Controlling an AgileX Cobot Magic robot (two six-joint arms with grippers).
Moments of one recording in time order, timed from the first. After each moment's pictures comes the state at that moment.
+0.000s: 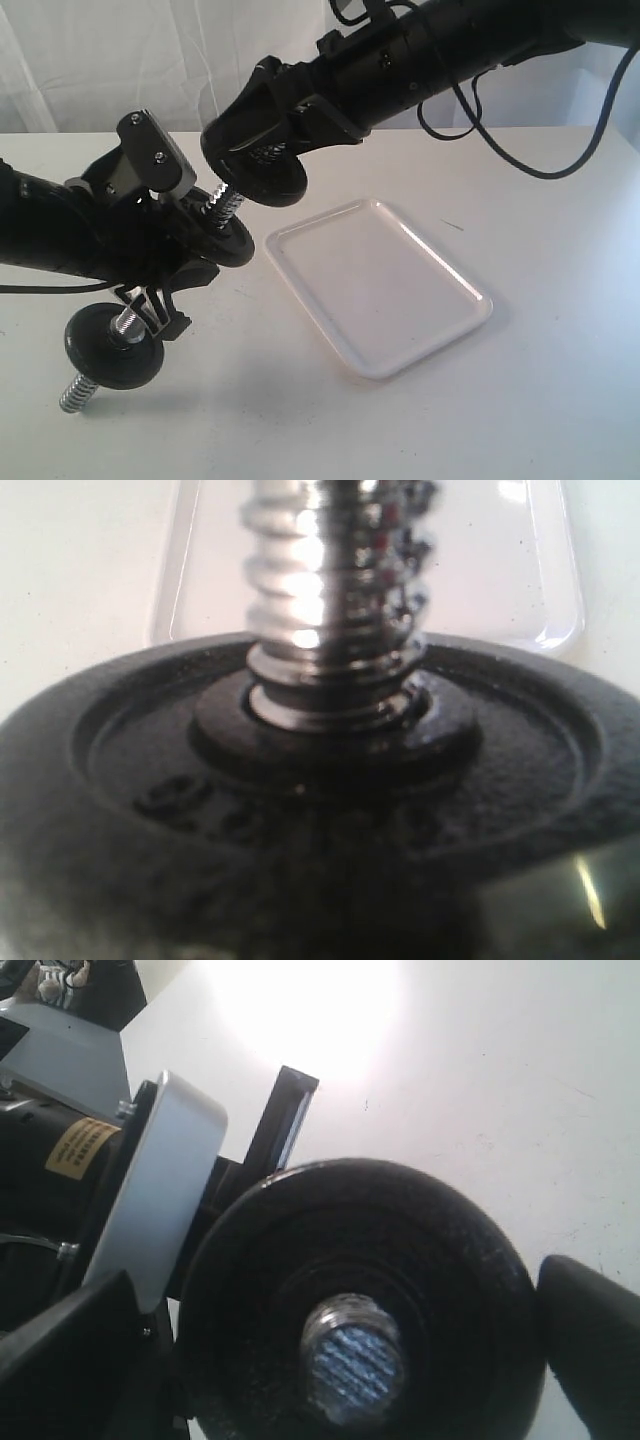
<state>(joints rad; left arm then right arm) -0.50 1.36 -0.80 -0.78 0.37 1.24 0.39 1.77 -1.51 1.10 1.13 -0.91</state>
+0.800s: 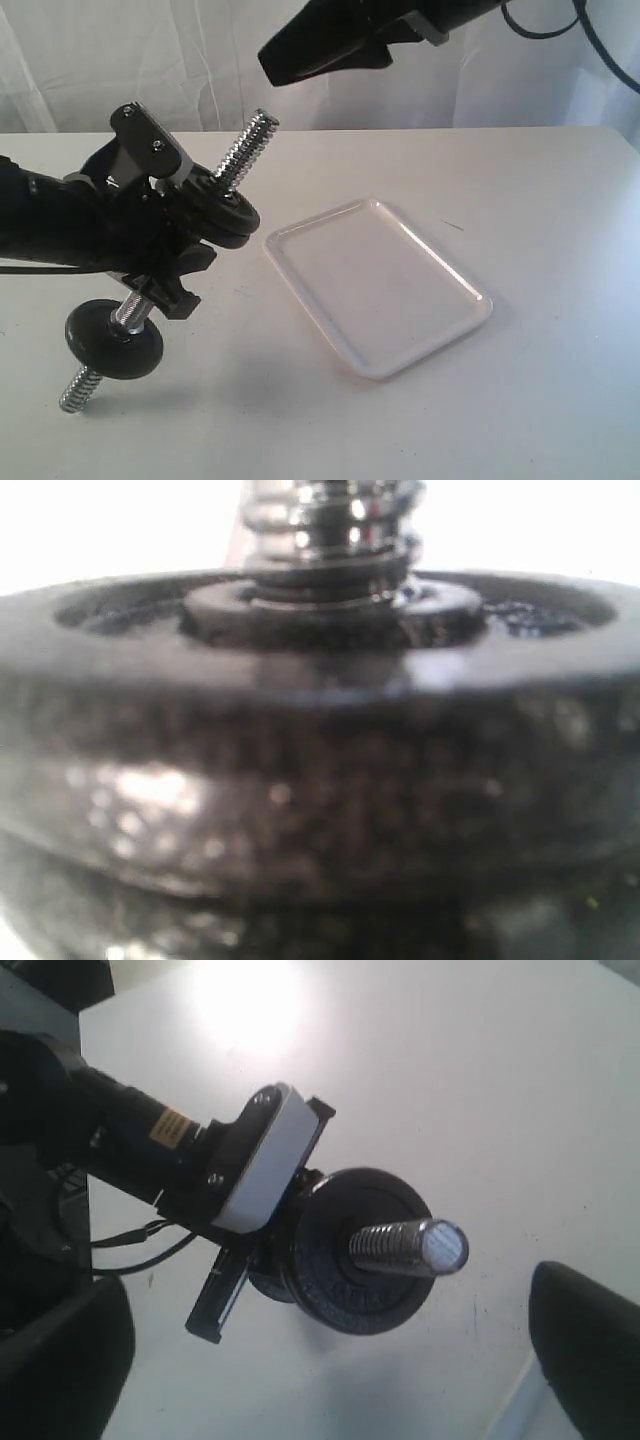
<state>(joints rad) -0.50 1.38 -0.80 -0.81 0.28 1.18 0.30 1.61 -1.59 0.97 1.21 -1.00</state>
